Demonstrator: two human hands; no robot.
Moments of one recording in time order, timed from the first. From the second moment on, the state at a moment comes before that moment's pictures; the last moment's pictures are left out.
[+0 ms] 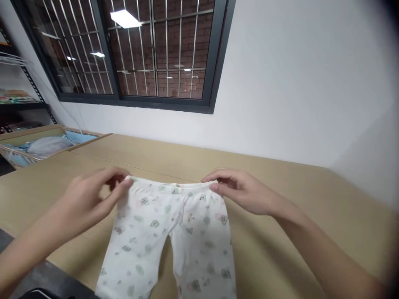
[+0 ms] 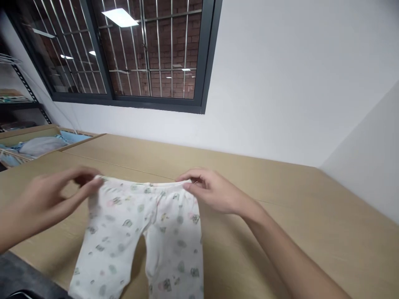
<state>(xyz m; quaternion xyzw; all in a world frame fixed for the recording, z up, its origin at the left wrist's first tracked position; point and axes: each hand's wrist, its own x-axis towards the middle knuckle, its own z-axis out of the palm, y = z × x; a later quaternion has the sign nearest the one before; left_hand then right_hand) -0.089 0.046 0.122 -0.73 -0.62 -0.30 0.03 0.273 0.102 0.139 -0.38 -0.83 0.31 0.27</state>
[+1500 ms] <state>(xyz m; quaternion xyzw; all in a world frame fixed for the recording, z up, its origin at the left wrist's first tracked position) 0.082 0.192 0.004 -0.81 -0.57 -0.11 -0.09 0.276 0.306 -0.062 -0.59 -0.80 -0.05 0.13</state>
